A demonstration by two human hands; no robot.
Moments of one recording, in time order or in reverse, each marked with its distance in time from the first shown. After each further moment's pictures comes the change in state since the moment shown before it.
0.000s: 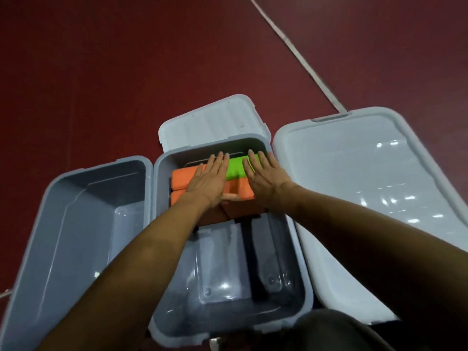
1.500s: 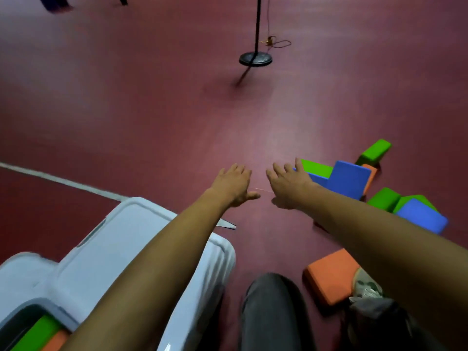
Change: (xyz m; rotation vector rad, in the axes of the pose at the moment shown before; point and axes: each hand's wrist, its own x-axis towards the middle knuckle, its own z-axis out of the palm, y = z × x) left_hand -0.031 0.621 -0.169 0.306 0.126 1.053; right_hand -0.531 0.296 0.030 0.138 -0.293 1.112
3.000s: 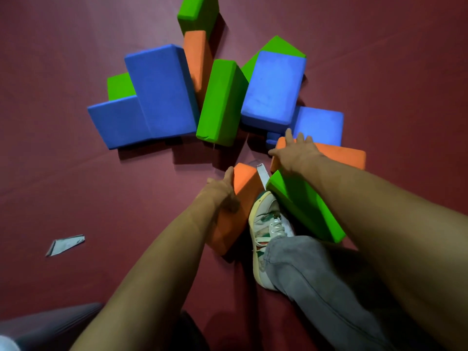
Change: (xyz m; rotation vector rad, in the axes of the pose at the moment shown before) left_hand 0.217 0.451 0.295 0.017 -0.887 0.006; right_hand -0.119 0.266 0.531 0.549 -0.645 0.474
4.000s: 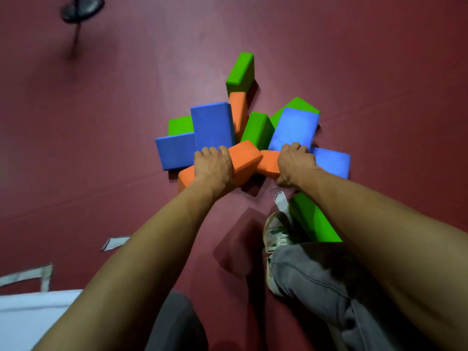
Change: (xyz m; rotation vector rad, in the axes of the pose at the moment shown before) left_hand -0.164 -0.057 -0.099 0.378 0.792 0.026; right_hand -0.112 -0.044 -0.108 0.241 0.312 0.108
